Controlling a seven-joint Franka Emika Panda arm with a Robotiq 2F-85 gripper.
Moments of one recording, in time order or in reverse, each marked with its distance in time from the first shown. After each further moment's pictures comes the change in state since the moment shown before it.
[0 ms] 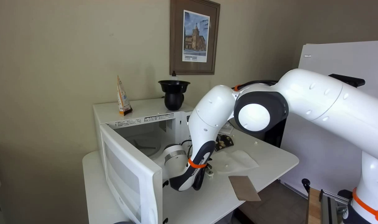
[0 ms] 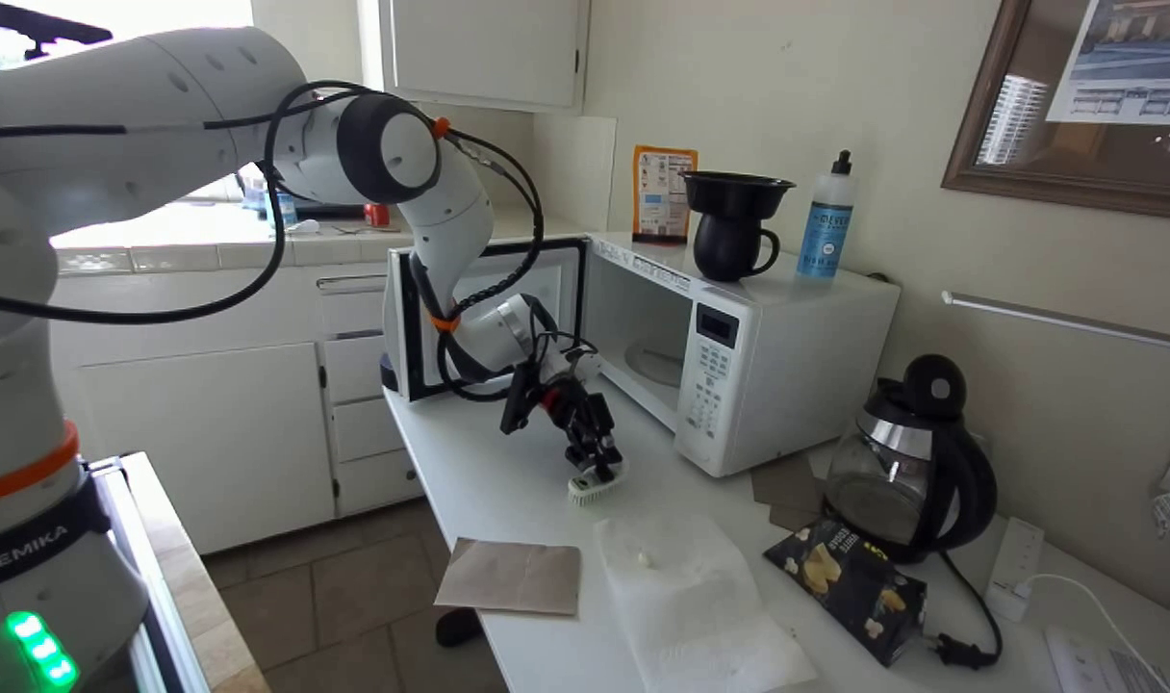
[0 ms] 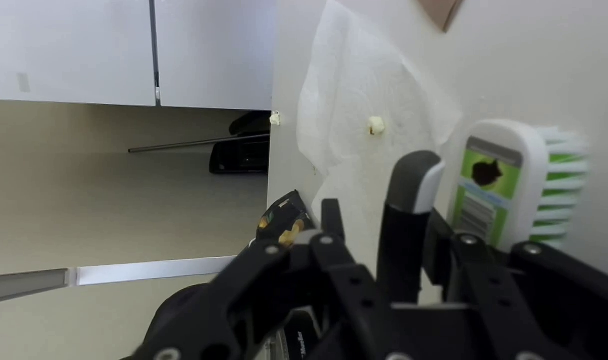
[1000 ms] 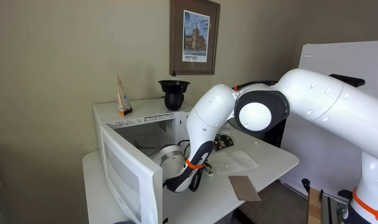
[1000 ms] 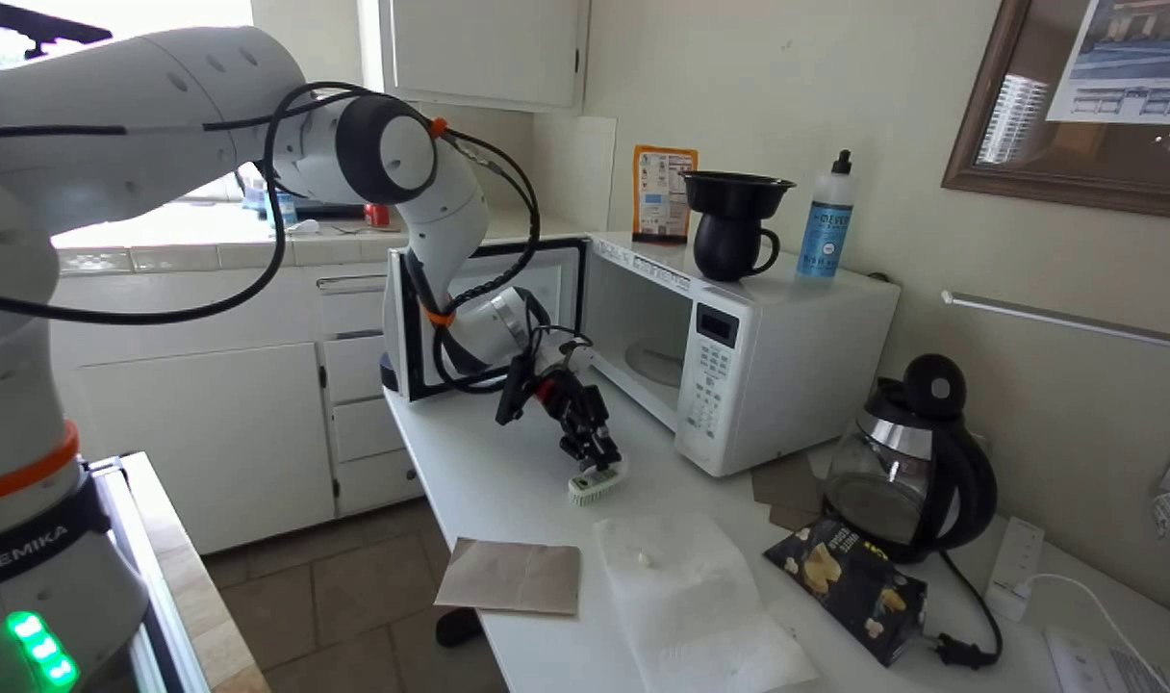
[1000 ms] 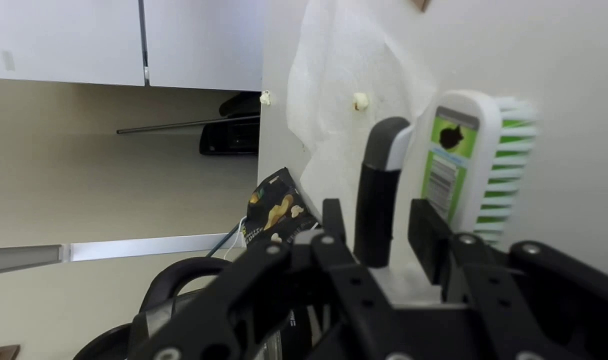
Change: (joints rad) arm 0.006 -0.002 0.034 0.023 -0.023 0.003 -0.010
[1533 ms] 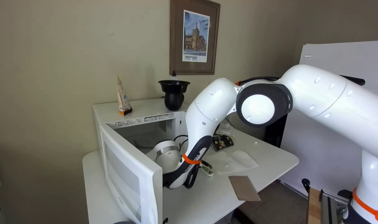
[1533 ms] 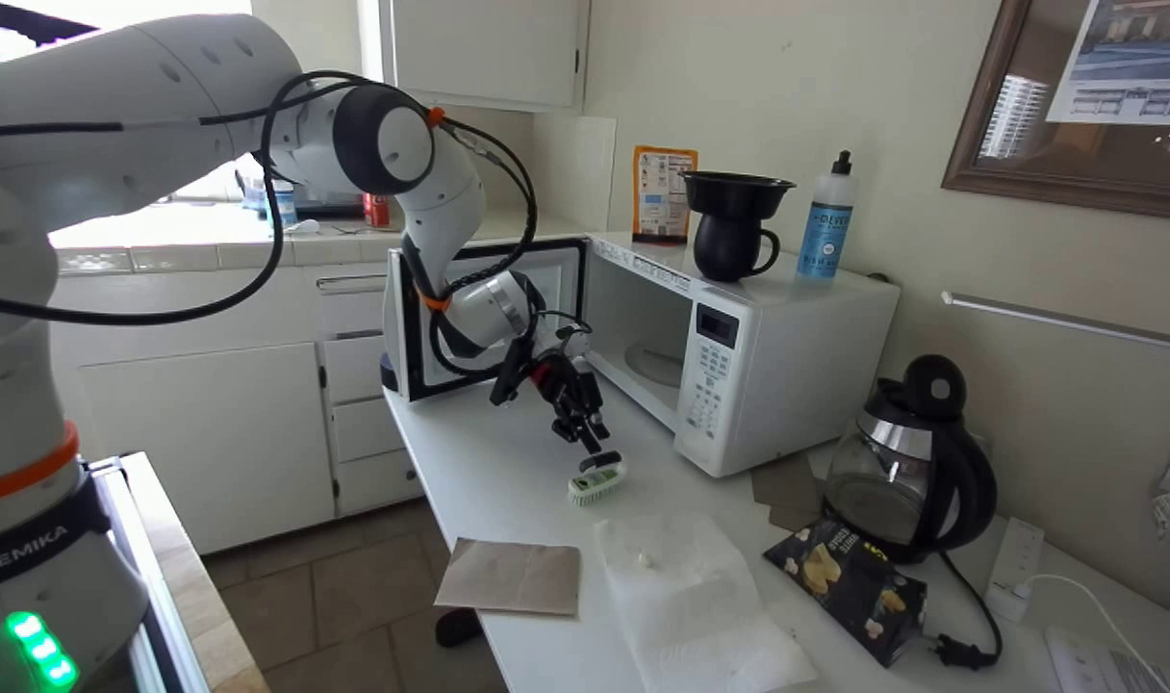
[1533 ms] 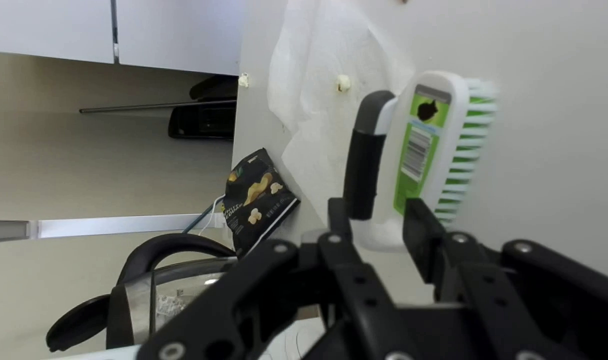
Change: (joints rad) arm -0.008 -0.045 0.048 0.000 0.008 0.017 -0.069
